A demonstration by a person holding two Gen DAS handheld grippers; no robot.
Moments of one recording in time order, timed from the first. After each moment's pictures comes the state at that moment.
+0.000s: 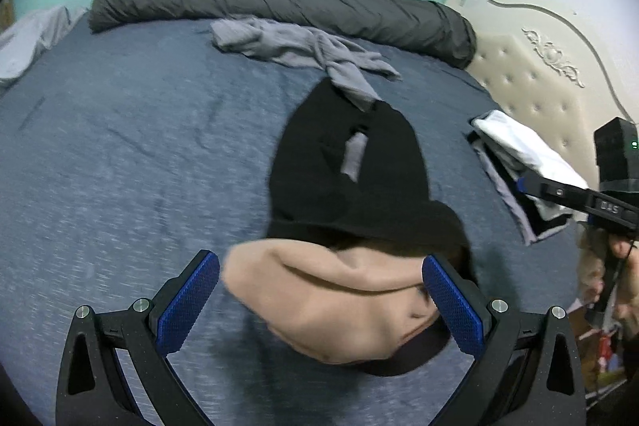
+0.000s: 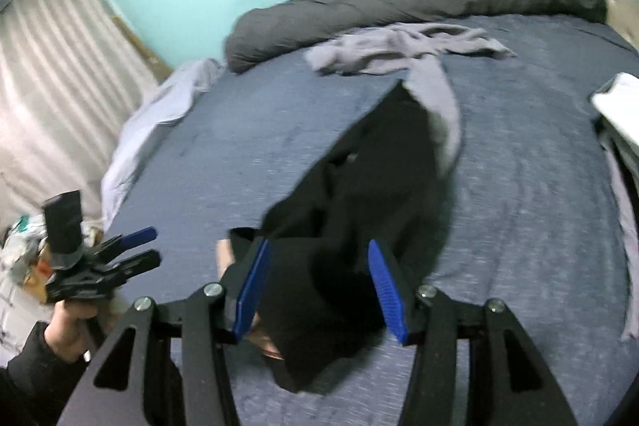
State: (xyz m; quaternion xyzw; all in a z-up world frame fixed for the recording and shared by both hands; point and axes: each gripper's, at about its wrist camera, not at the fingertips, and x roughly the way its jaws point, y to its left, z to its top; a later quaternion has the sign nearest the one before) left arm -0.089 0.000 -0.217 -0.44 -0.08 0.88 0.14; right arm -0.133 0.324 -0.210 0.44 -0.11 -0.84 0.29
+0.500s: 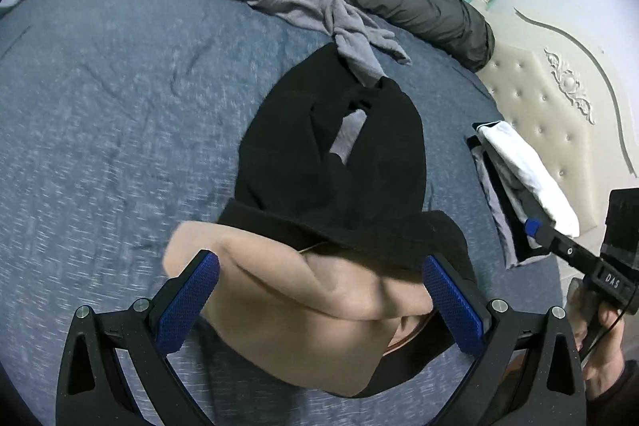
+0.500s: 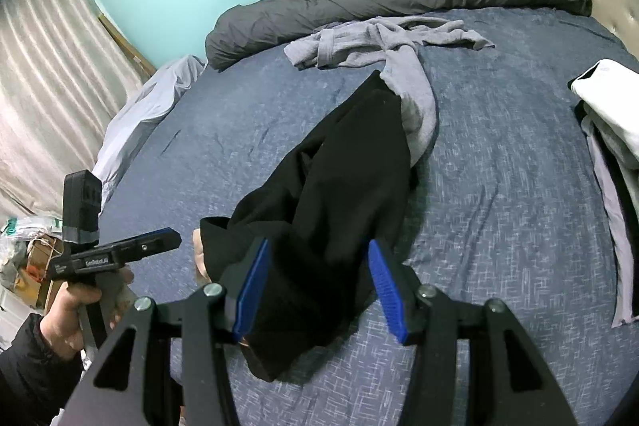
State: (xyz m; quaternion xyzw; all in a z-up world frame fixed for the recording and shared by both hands) left arm -0.129 0.011 -0.258 -0.49 -0.18 0.84 0.14; right arm -0.136 0.337 -0.227 0.45 -0.10 -0.85 0.27
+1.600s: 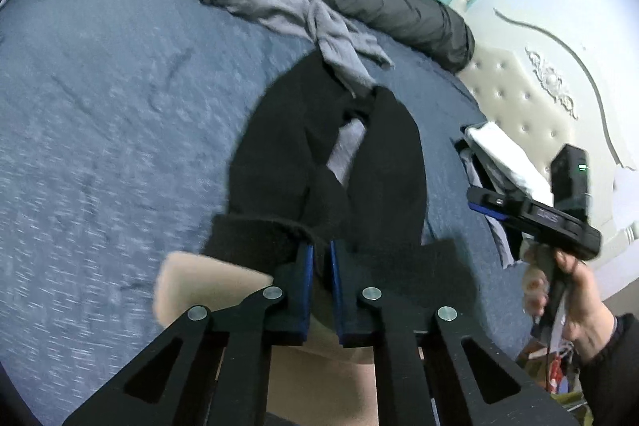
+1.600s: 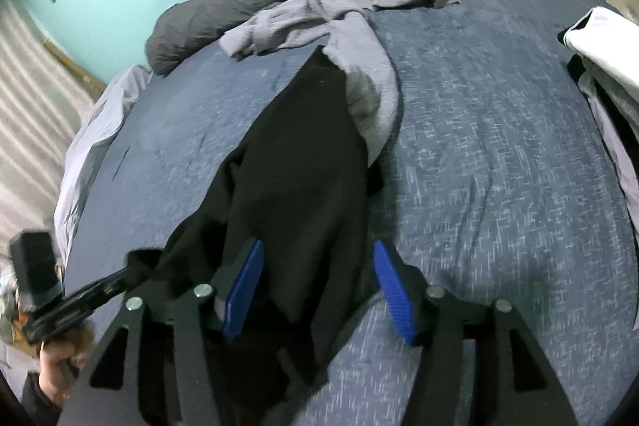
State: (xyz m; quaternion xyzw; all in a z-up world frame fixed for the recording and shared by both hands) left arm -0.150 -0.012 -0.271 -0.46 -0.17 0.85 0.18; right arm -0.221 0.333 -0.293 0.50 -0.14 -0.83 0.19
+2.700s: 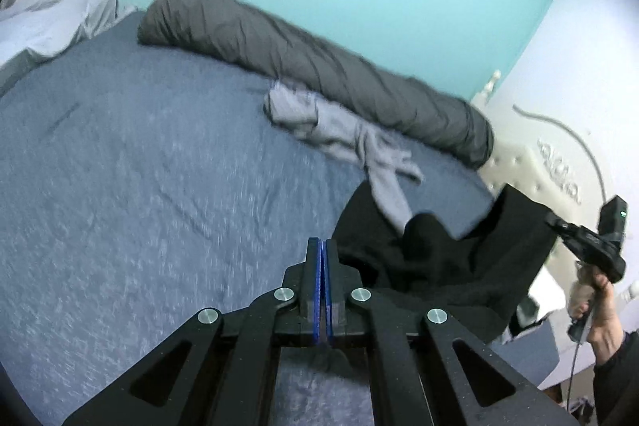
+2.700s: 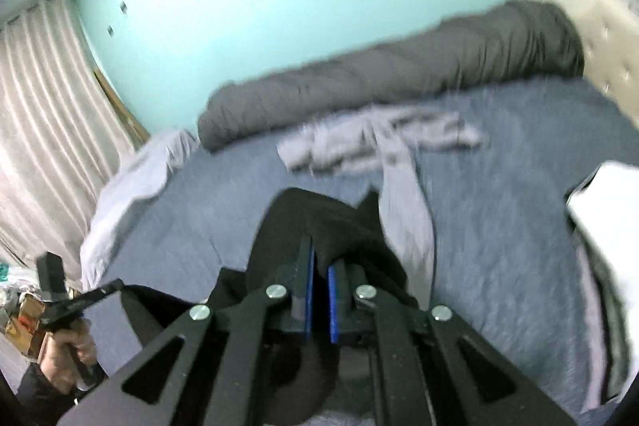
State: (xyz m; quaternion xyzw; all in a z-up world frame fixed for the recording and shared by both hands) left arm -0.147 -0.149 -0.129 -0.34 -0.20 0.91 0.11; right arm -0.210 0.337 -0.094 0.32 -0.13 -0.91 0.24
